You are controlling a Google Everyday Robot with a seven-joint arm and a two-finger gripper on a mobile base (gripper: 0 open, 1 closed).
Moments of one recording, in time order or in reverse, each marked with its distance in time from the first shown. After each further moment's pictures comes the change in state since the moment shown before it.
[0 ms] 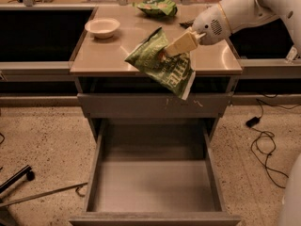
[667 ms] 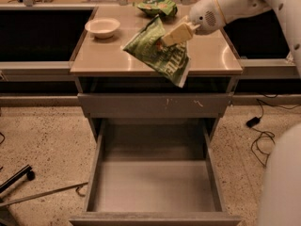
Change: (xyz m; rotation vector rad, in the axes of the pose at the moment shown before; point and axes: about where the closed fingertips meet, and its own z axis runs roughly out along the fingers) arm -0.027 -0.027 0.001 0.073 -0.005 -0.098
